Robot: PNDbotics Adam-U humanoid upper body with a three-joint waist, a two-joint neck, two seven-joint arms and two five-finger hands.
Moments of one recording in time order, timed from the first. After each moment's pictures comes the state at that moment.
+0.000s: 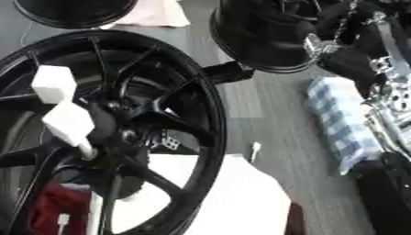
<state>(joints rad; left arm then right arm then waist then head) -1.01 1.01 -0.43 -1.81 -0.09 -0.29 -0.82 -0.17 -0.73 -0.15 -1.98 -0.37 0.08 -0.31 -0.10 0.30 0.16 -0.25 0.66</state>
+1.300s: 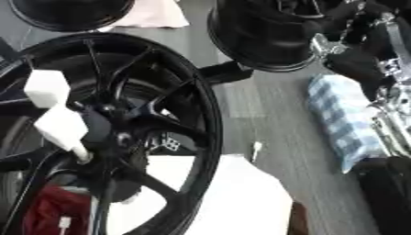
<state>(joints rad) -1.08 0.88 -0.46 -1.69 -0.17 -0.08 -0.91 -0.20 -0.72 -0.14 -1.98 -0.38 0.09 -0.30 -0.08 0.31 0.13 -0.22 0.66</state>
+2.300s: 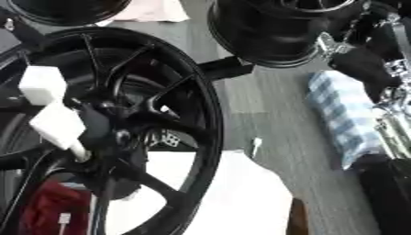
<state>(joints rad) -1.09 0.82 -0.46 -1.70 -0.29 0.04 -0.90 -0.22 -0.70 -0.13 -1.98 -0.39 0.10 -0.30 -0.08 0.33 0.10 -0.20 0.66</state>
